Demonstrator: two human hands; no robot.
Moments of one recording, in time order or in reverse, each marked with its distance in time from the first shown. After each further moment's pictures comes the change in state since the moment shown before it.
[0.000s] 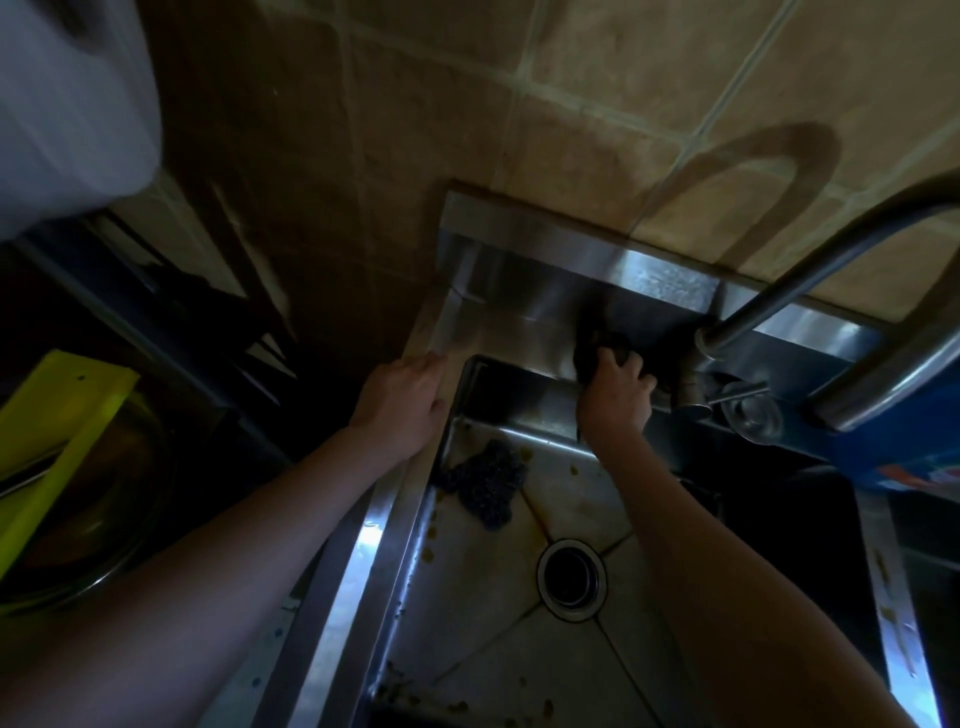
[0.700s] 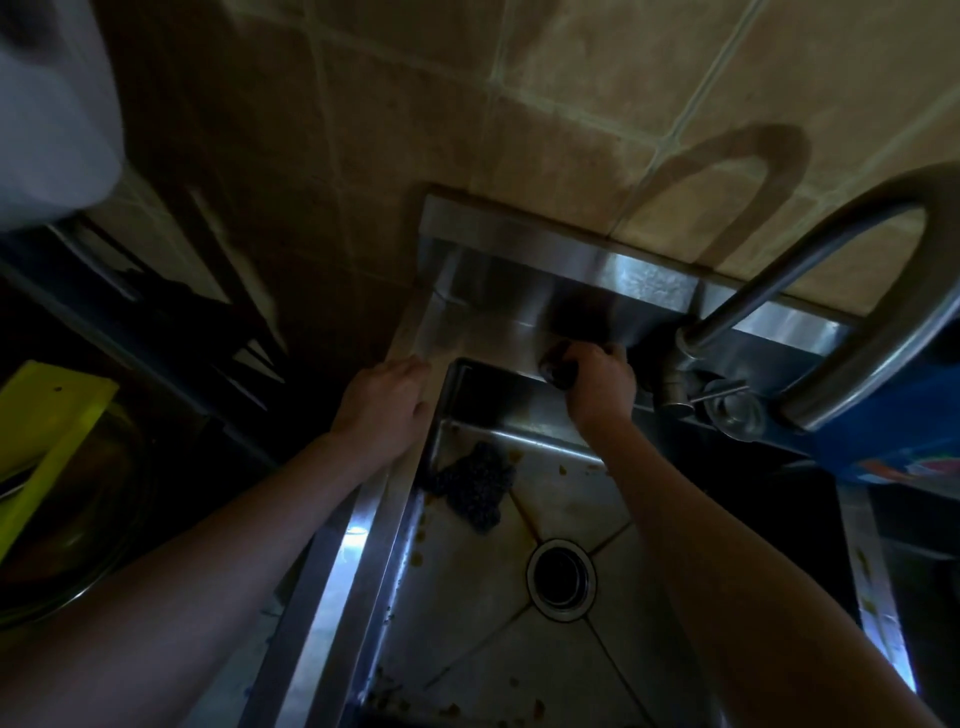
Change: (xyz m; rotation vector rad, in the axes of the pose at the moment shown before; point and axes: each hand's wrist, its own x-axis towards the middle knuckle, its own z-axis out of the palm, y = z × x) left_hand 0.003 -0.002 0.002 -0.018 -0.011 0.013; right_hand 0.009 0.005 -0.015 0.151 0.106 -0.264
